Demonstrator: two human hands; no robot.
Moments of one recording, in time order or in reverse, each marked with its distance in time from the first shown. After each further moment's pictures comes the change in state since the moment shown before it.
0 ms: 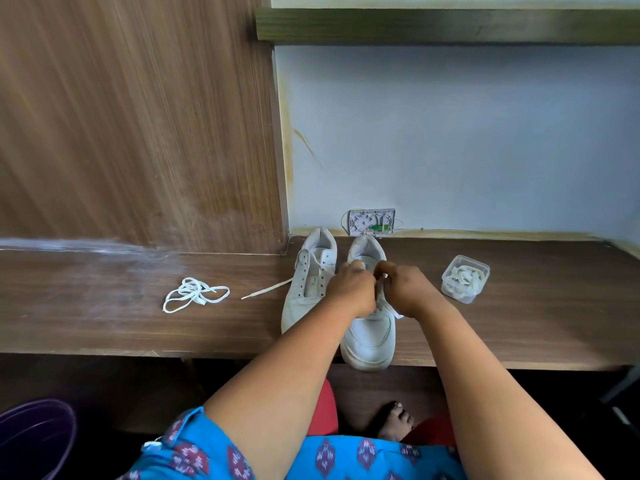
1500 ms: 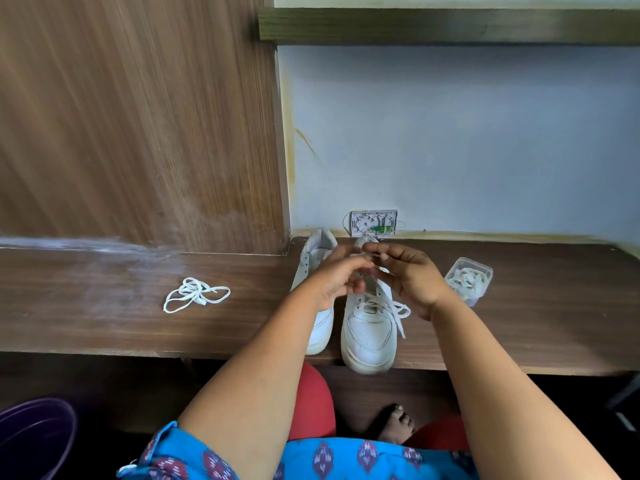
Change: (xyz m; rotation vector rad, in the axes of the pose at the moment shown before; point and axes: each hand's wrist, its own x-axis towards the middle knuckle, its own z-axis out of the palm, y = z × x) left_hand -0.002 -0.025 -0.025 -1.448 -0.088 -0.153; right_hand -0.008 -0.021 -0.018 1.304 -0.080 -0.023
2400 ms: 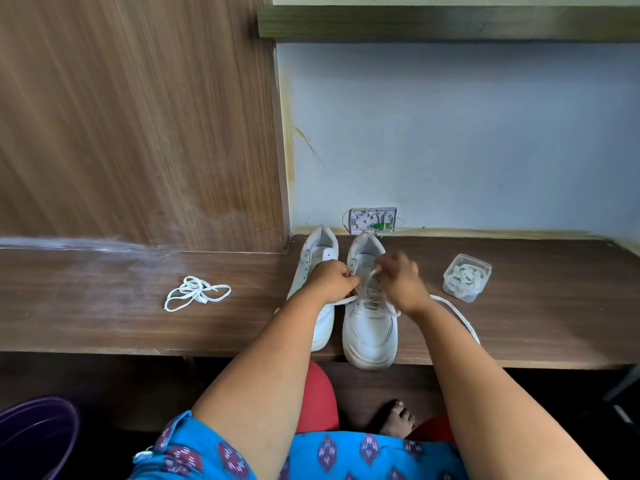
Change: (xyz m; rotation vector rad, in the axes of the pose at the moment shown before) left_hand 0.012 -0.021 -0.015 0.867 0.181 -0.013; right_hand 0.004 0.025 0.001 -1.152 0.211 -0.031
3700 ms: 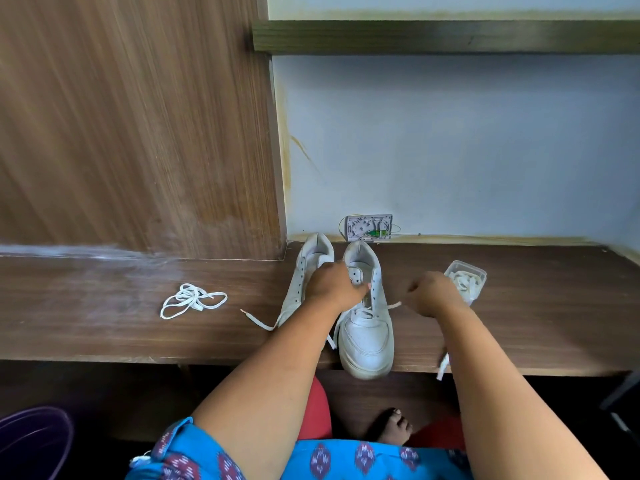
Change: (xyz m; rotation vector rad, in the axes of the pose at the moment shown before) left_hand 0.000 0.018 0.012 0.394 0.180 0.048; right_hand 0.003 0.032 -0.037 -0.339 -0.080 0.328
